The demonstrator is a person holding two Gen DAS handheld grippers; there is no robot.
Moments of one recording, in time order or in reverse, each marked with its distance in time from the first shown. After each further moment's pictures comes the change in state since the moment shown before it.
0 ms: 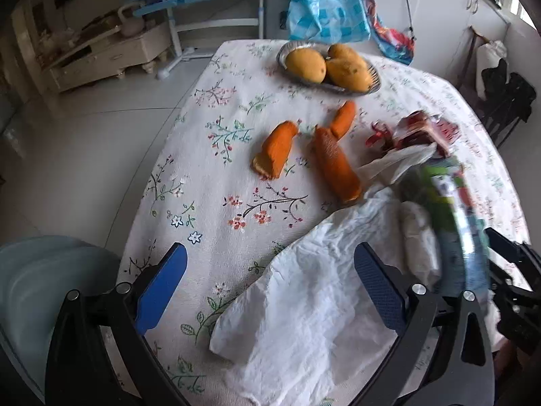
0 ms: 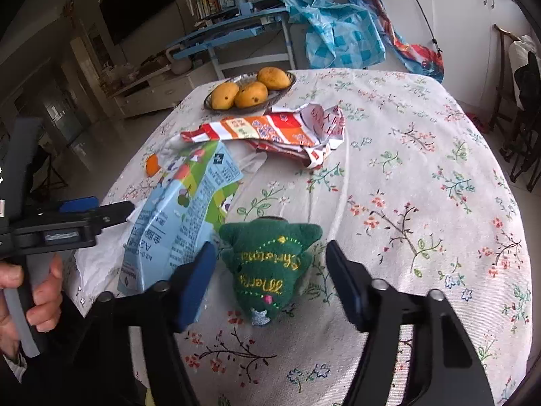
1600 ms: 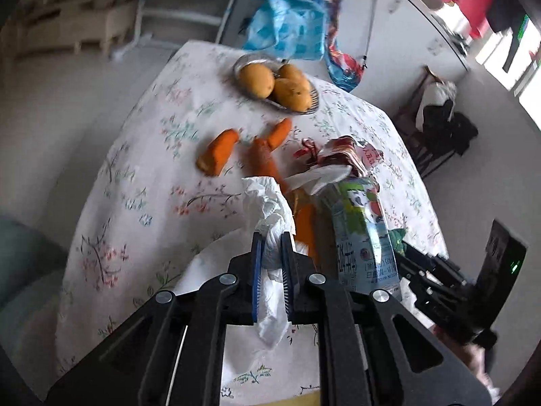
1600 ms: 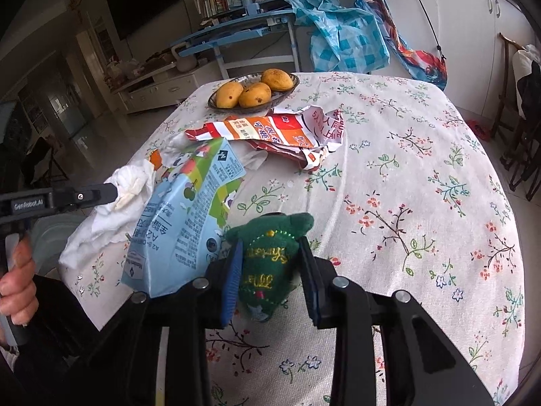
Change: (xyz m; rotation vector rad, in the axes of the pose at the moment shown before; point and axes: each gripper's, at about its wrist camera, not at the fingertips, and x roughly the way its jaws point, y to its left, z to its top) left arm -0.033 0.027 -0.004 -0.147 -0.016 -0.396; right arm -0.007 -0.002 -0.002 -0.034 -0.010 -0.003
